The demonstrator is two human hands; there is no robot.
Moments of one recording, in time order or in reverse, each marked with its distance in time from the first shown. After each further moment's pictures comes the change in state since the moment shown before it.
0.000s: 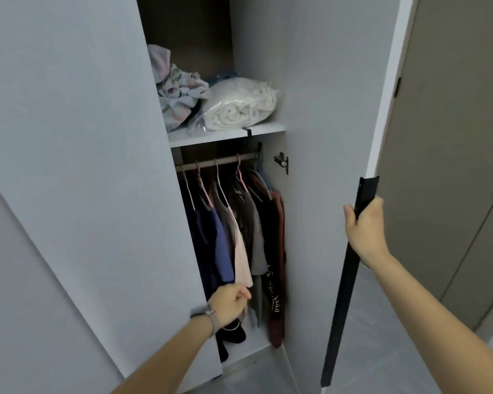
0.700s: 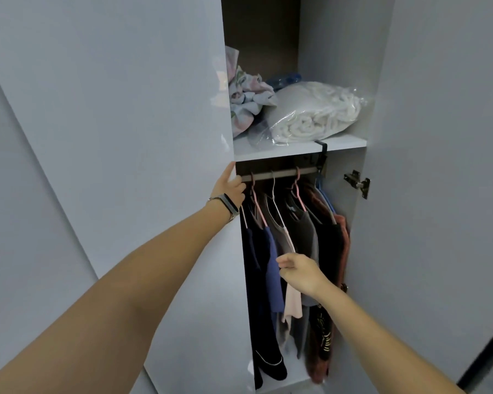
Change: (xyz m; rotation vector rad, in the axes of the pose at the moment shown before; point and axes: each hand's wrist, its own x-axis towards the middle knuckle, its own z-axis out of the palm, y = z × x) left_hand 0.158 0.003 -0.276 1.831 0.132 -0.045; right_hand -0.040 -0.100 0.228 0.050 -0.957 0.146
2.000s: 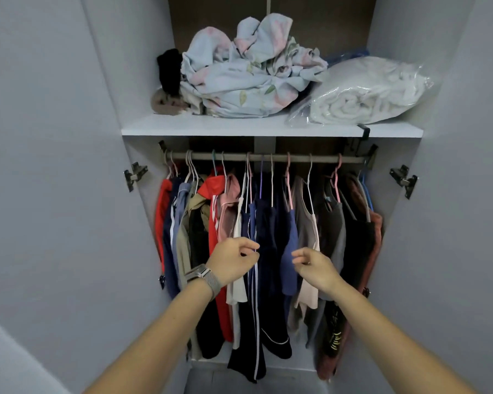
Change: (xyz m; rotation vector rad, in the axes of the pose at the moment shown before) left_hand -0.160 0.112 -0.047 -1.916 -0.116 -0.578; right_hand 0.025 0.058 -0.011 0.016 -0.152 -0.118
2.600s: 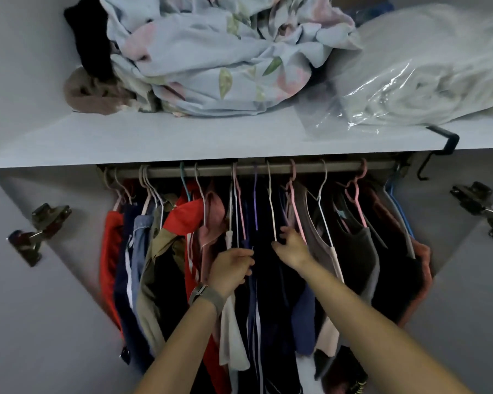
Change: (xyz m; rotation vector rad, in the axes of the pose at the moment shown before) left_hand 0.242 -0.072 0.023 -0.527 -0.039 -0.337; right_hand 0.265 -0.022 0.043 0.046 0.131 0.127
